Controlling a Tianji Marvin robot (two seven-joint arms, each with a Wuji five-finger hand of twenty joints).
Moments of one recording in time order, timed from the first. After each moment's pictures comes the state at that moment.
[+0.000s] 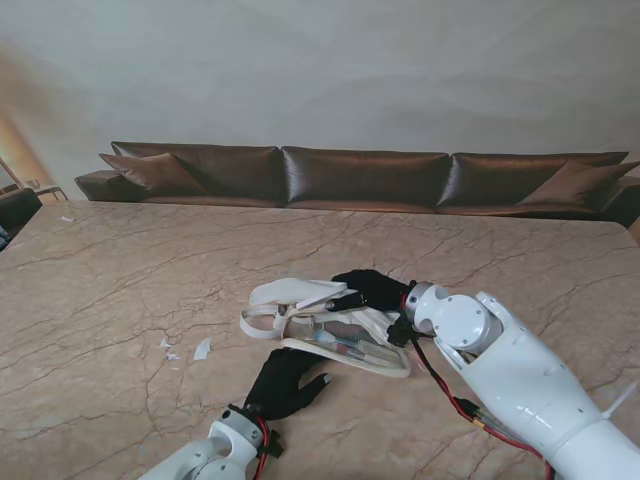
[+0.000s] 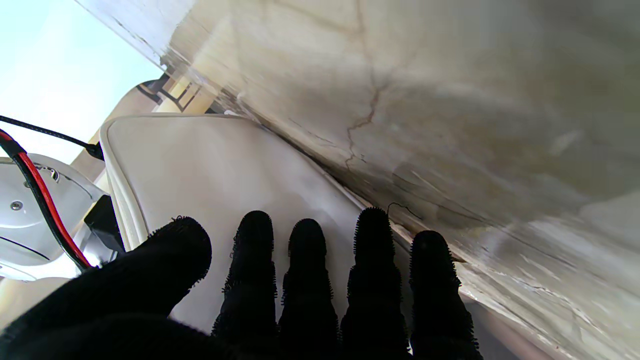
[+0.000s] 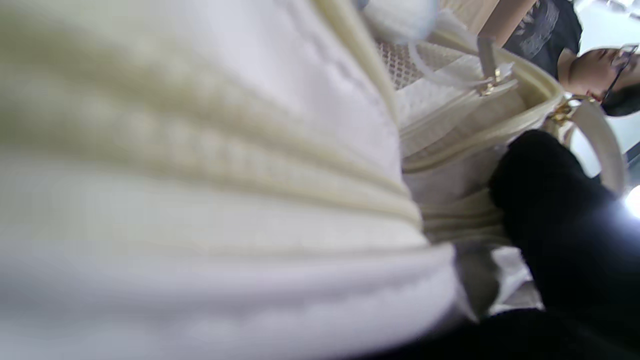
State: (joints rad) left arm 1.57 -1.18 -0.82 -1.36 0.64 -0.18 0.45; right arm -1.16 -1.10 0.95 -1.25 -0.14 -0.17 0.37; left_hand 0.38 -0.08 0.72 -0.03 0.46 -0.05 0.29 0.21 0.46 -0.02 0.29 0.23 0.44 0.13 0.31 0.55 0.02 0.16 0.81 0.69; right_hand 0.25 -0.50 0.84 -0.05 0.69 -0.09 0.59 0.40 0.89 -0.01 0.61 0.33 0.89 0.12 0.77 0.71 0.48 0.18 1.20 0.63
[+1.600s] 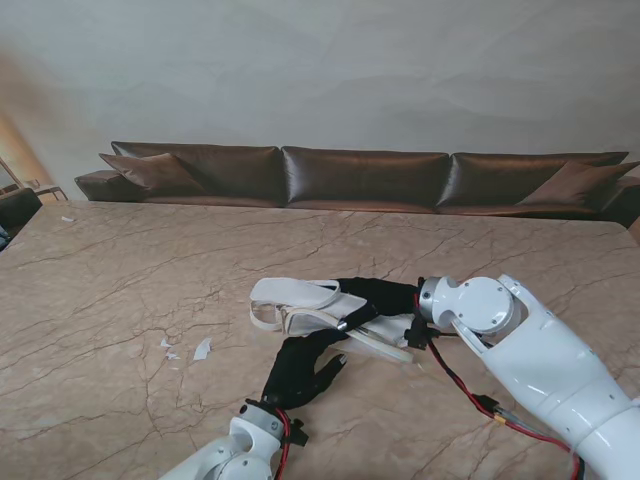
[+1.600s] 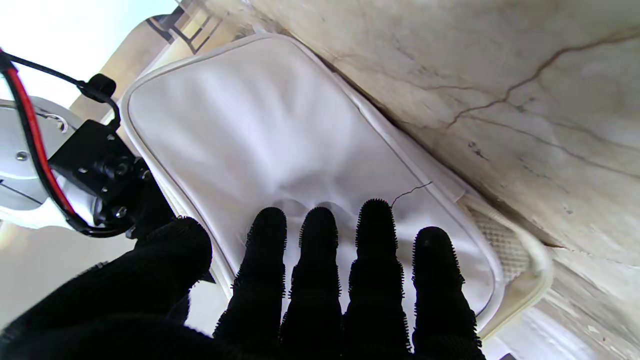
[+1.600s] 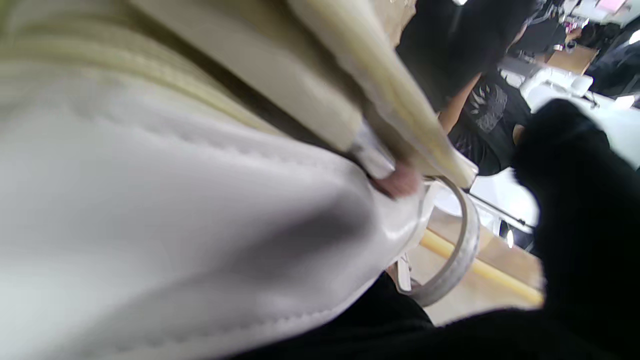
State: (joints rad) left arm 1.56 -1.24 -0.78 -1.40 0.57 -0.13 0.55; right arm -1.11 -1.02 0.92 -1.29 -0.02 -0.18 0.65; left_hand 0.38 -0.08 0.73 -0.03 0.48 0.05 0.30 0.22 0.52 0.07 0.36 0.28 0.49 0.15 0.33 0.55 0.04 0.19 0.83 0.69; right_hand 0.34 -0.62 0.71 -0.02 0.21 0.20 0.08 0.46 0.30 0.09 0.40 0.23 0.53 0.26 0.13 0.34 0.22 0.28 0.63 0.64
